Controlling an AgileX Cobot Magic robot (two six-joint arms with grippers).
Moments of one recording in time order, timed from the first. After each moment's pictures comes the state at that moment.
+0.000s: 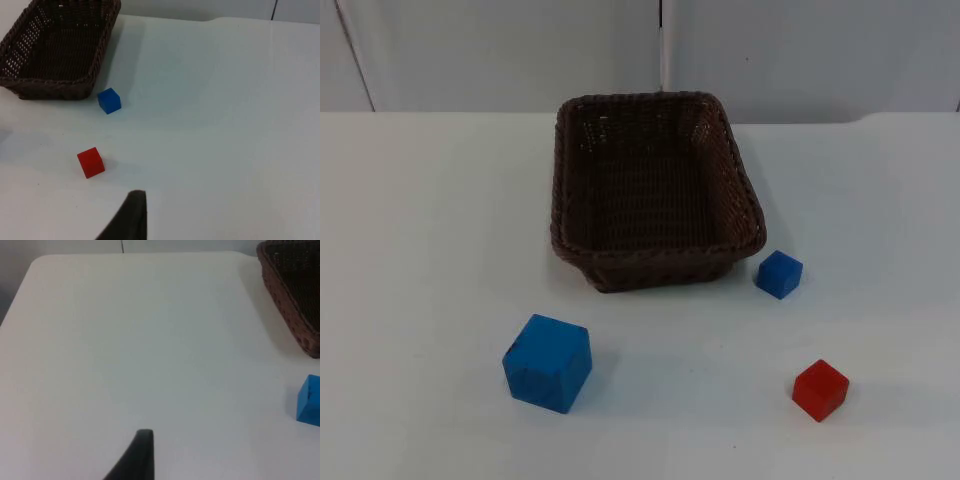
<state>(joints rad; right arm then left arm) 0.12 0.00 -0.52 0.07 1.08 -0.08 0.02 0.01 -0.50 -0.06 1.08 0.03</state>
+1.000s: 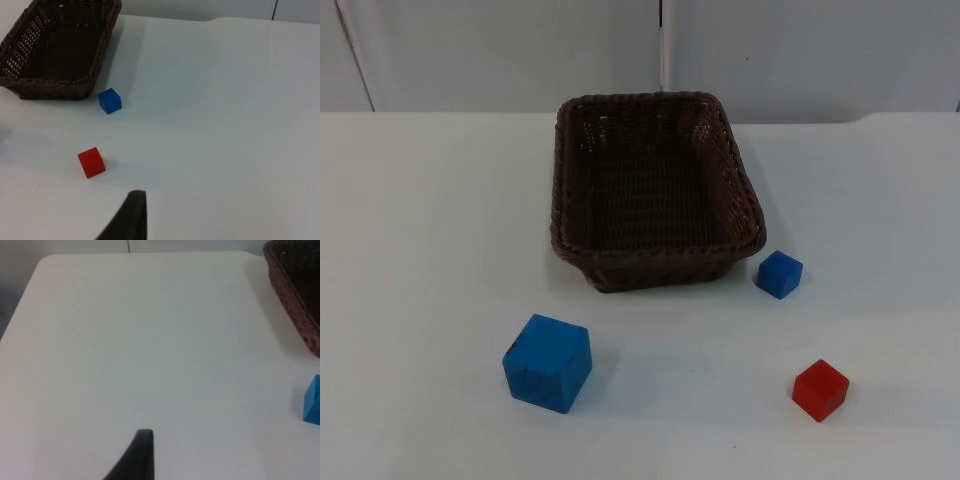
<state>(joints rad) 0.12 0.00 -0.52 0.07 1.08 -0.08 0.02 0.01 -0.50 -0.04 1.08 0.02</state>
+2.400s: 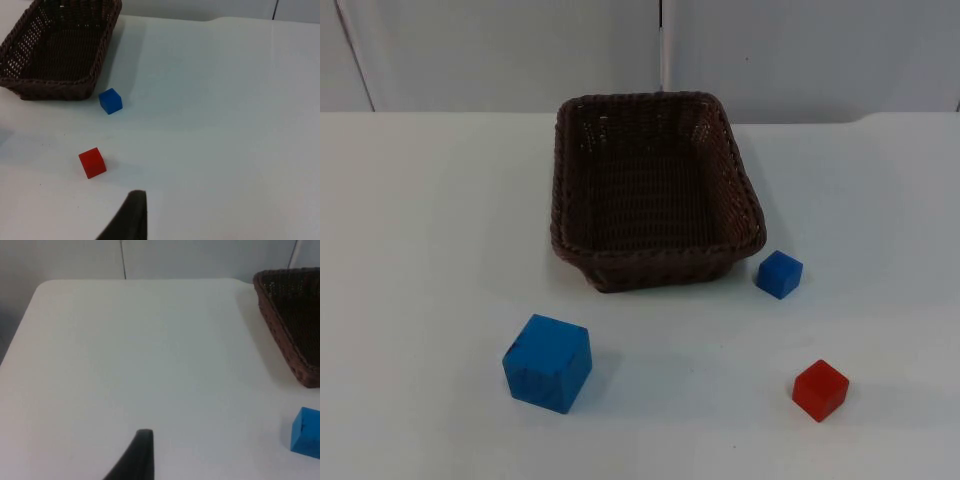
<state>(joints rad) 0.12 0.00 -0.52 0.07 1.08 -0.08 0.02 0.15 -0.62 -0.06 1.02 0.02</state>
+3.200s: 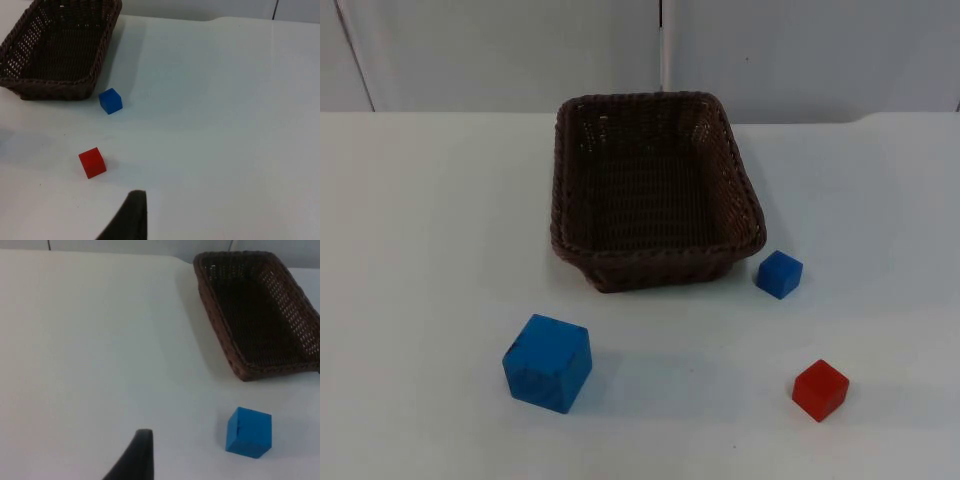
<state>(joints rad) 0.12 0.00 -0.52 0.07 1.08 -0.08 0.02 0.47 -0.63 -0.31 0.87 0.15</state>
